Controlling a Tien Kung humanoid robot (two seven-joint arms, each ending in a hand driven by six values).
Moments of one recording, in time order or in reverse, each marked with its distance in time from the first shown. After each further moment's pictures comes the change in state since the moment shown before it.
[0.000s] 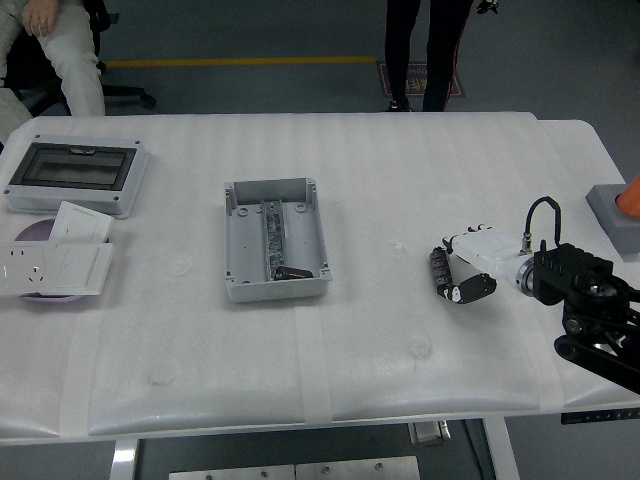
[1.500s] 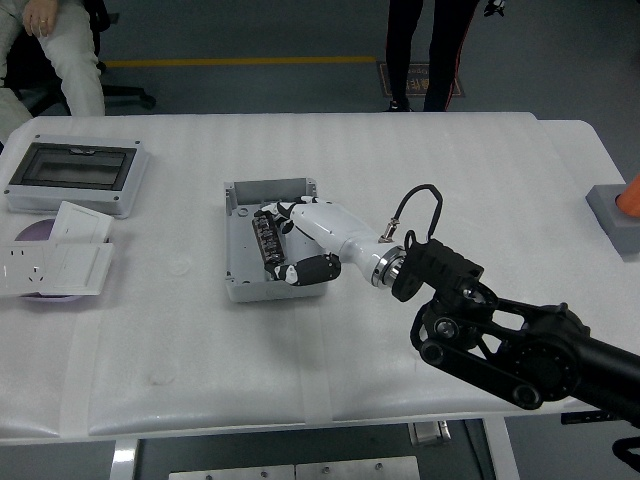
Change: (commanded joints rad) left arm 0.015 -0.004 -0.045 0.002 0.045 -0.019 0.027; right arm -0.015 0.419 0.166 0.069 0.068 -0.143 0.074
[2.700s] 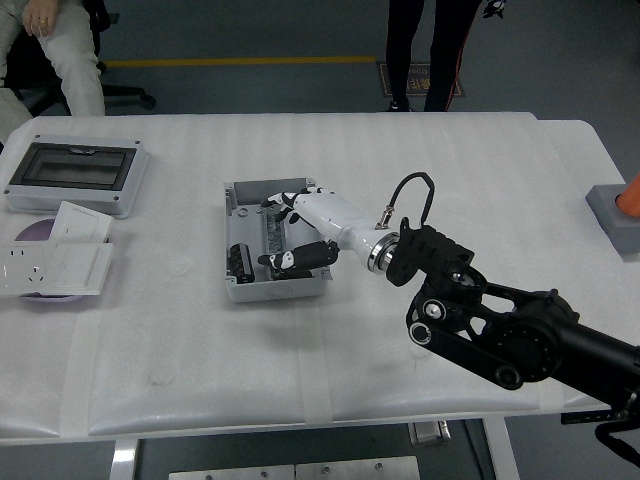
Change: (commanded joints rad) left arm -0.004 0.001 -0.009 0.000 0.006 -0.017 0.016; right arm 0.042 0.048 -0.008 -0.121 -0.015 0.015 -0.002
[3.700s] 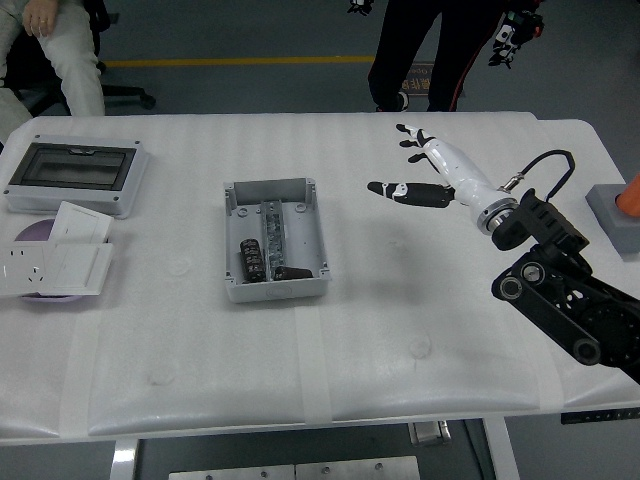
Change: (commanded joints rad) left arm 0.013 -0.002 -0.006 -0.002 -0.005 0.016 0.005; right arm -0.194 -0.190 0.417 0.005 0.066 -0.033 0.019
